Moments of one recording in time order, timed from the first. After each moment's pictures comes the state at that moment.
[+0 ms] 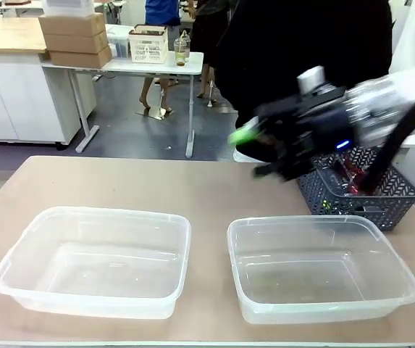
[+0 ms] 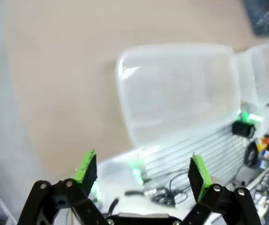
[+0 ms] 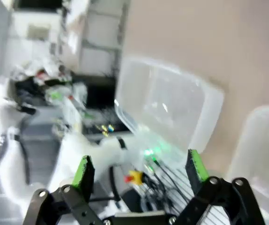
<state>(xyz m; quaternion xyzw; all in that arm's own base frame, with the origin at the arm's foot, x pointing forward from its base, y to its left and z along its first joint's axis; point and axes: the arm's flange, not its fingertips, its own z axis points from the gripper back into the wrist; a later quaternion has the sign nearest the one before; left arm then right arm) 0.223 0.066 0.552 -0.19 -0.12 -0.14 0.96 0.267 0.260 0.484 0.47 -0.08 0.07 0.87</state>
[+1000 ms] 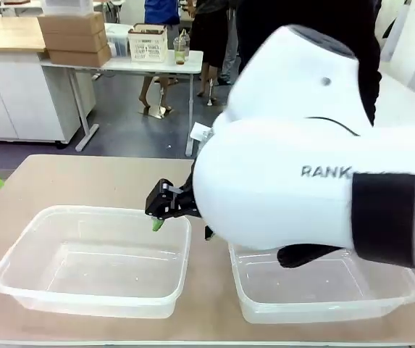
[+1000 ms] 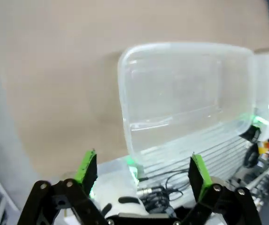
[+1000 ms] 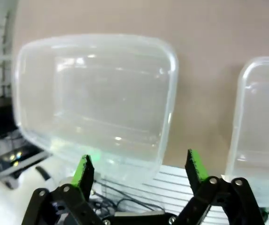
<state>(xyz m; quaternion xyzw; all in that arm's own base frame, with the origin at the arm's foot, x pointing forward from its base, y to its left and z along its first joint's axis) 0.278 0.028 0.503 -0.18 -0.05 -0.11 0.98 0.222 0.396 0.452 0.18 -0.09 0.01 0.98</state>
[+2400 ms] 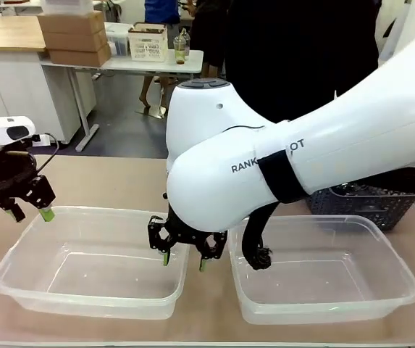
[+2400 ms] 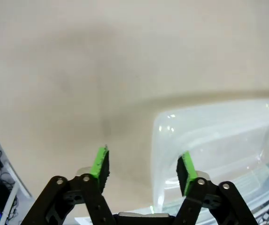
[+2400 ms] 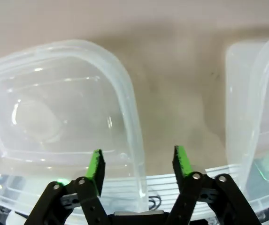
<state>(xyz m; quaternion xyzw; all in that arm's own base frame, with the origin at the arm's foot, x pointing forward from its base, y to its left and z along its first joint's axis) 0.373 -0.005 0.386 -0.10 0.00 -0.09 0.99 0.270 0.437 0.369 0.04 0.03 -0.09 1.00</state>
